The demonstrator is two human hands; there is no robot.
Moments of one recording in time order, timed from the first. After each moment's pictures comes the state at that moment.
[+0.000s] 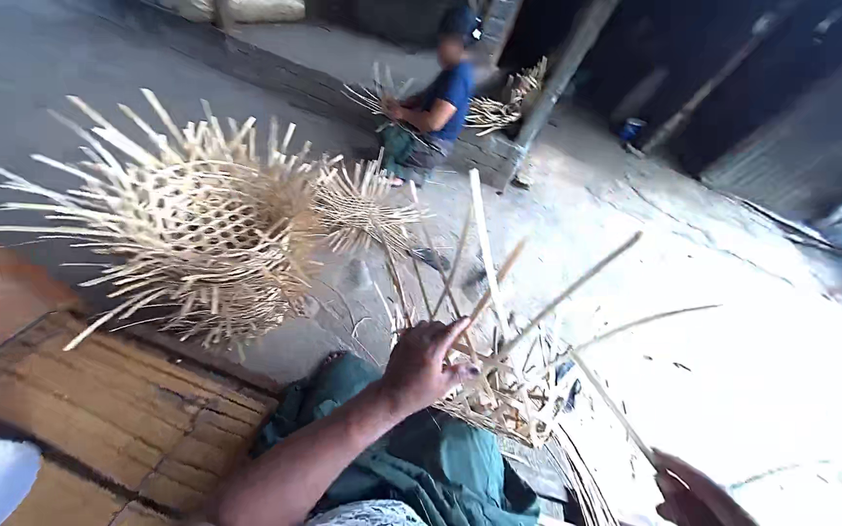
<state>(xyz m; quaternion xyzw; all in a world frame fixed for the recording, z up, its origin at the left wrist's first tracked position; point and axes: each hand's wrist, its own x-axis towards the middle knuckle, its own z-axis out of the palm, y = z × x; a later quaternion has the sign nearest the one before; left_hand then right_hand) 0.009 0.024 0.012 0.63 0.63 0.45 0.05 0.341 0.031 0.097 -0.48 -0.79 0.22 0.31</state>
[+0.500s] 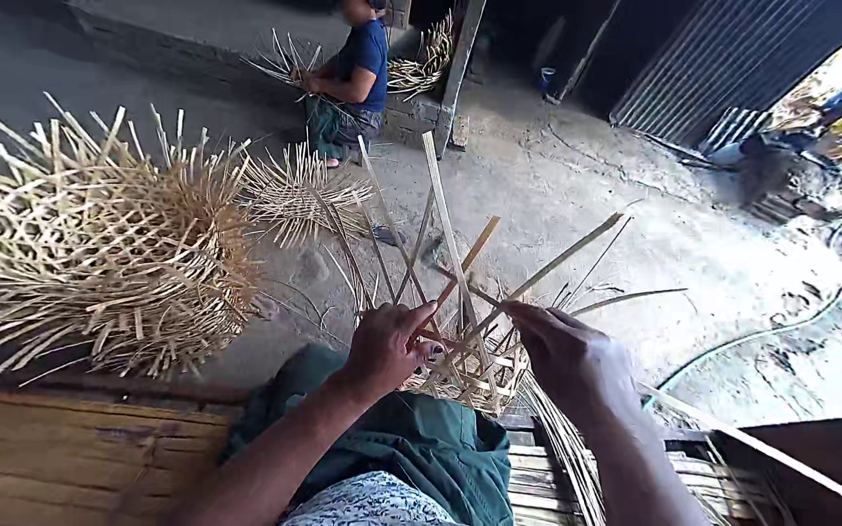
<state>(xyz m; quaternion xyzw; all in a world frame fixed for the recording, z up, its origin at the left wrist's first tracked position) 0.027 0.017 0.015 0.68 0.59 0.44 -0.01 0.258 0.065 0.126 -0.40 -0.88 -0.04 0.26</state>
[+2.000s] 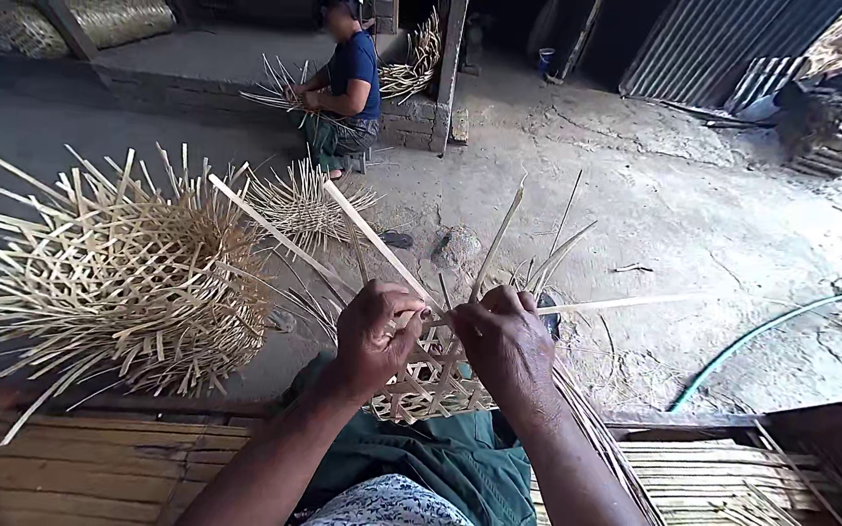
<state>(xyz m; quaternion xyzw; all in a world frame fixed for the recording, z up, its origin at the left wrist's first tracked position) 0.021 0.021 0.058 0.65 0.39 0.65 -0.05 0.208 0.068 0.080 -0.41 -0.85 -0.03 0.33</state>
